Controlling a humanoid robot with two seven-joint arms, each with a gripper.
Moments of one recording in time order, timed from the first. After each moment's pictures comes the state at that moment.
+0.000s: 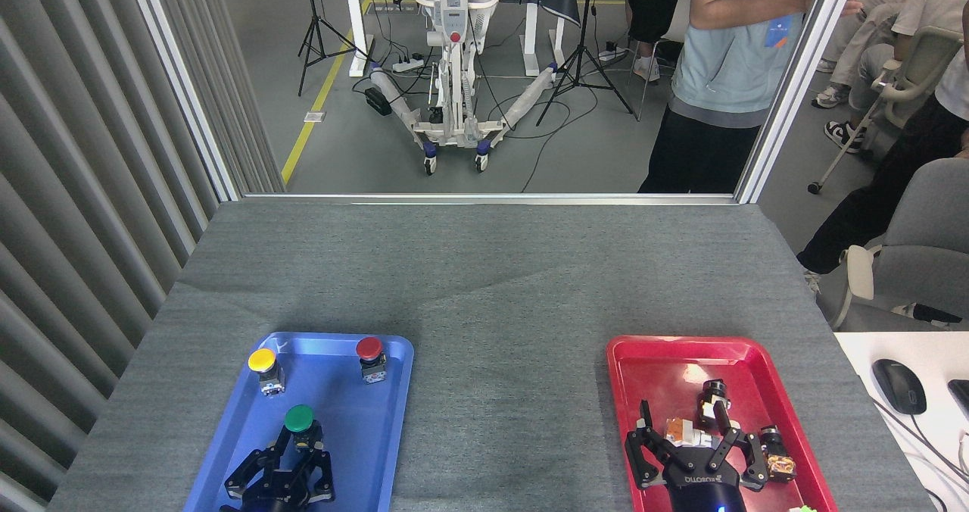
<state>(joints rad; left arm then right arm) -0.02 0.07 0.00 -1.18 -1.48 -0.06 0.22 0.12 0.02 0.04 -1.57 1.53 0.08 -0.10</state>
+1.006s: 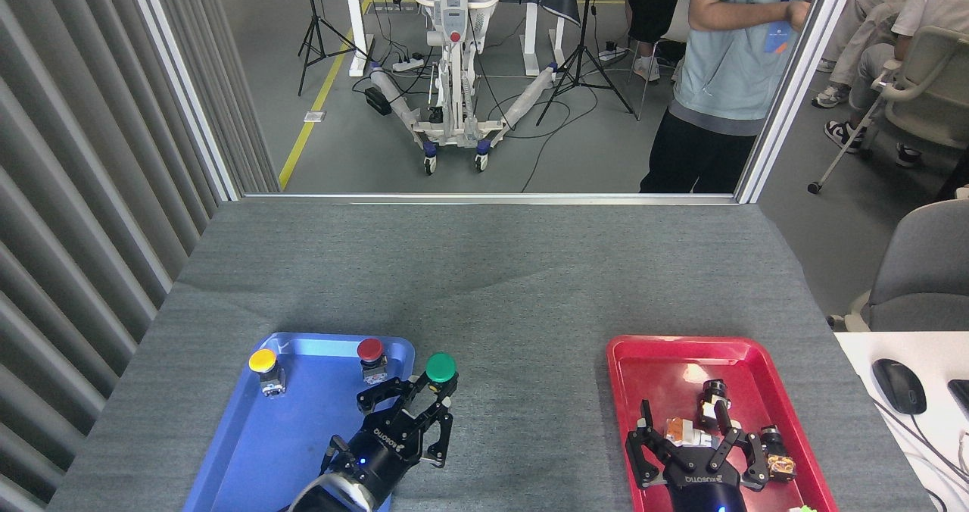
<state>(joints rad) -0.20 0.02 -0.29 -1.23 -1.64 -0.30 0.27 0.12 0.02 0.04 -1.56 1.53 0.08 -0.09</state>
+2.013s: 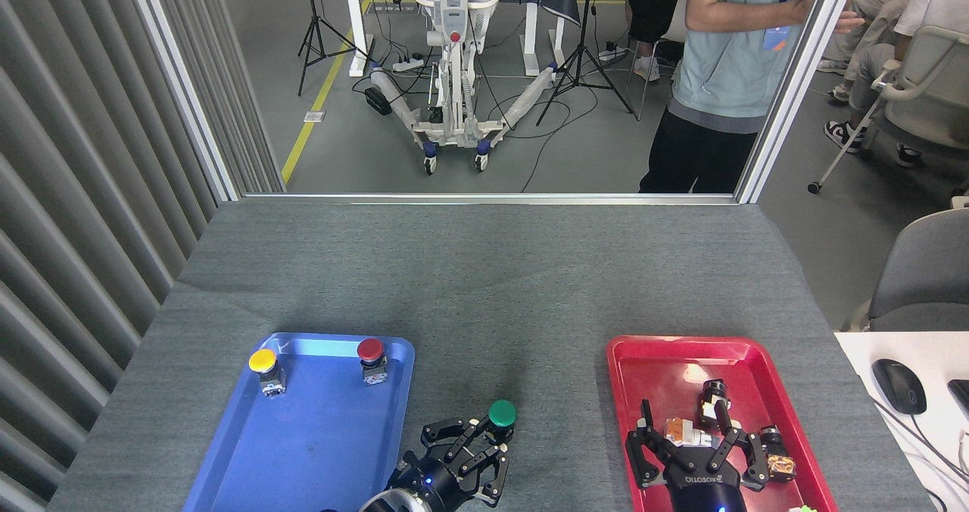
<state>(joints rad) -0.31 -0.07 -0.41 -0.89 -1.66 -0.30 0.24 0.12 0.02 0.04 -1.56 1.53 0.08 -0.10</state>
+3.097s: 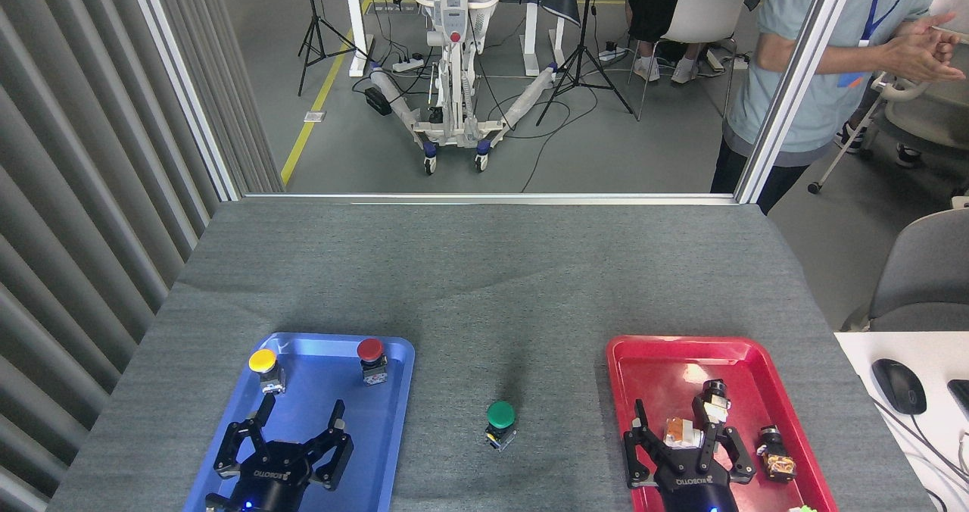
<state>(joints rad) 0.05 0.01 0.08 -1.46 -1.52 -0.18 0.23 0.12 0.02 0.05 -1.56 1.55 0.02 -0.10</state>
